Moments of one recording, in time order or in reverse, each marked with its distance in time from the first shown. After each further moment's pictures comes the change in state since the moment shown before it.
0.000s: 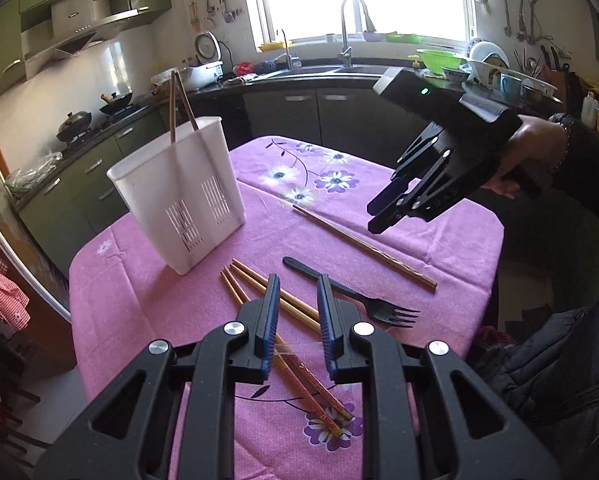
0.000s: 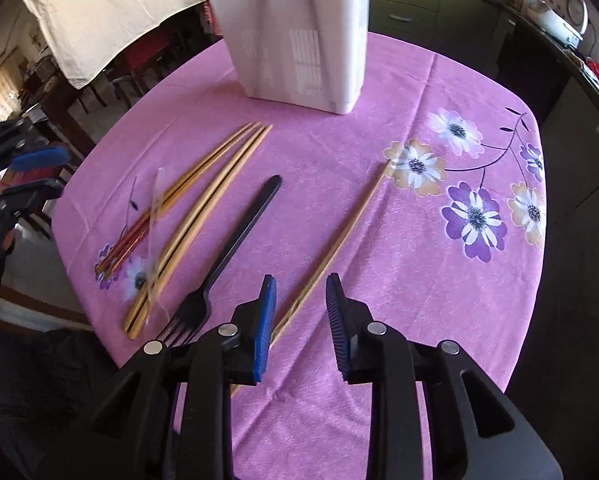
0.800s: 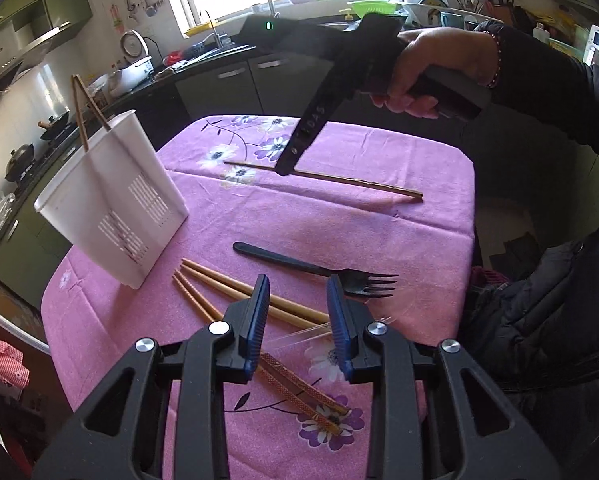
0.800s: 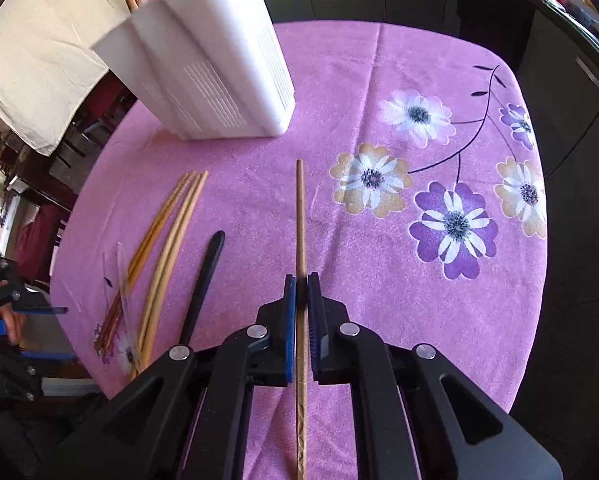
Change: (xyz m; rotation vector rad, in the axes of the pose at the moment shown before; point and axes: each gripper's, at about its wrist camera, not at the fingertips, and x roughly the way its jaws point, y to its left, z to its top) left arm 0.039 -0.025 0.000 0.238 0.130 -0.152; right arm 0.016 -0.063 0.035 0.224 -0.012 0.059
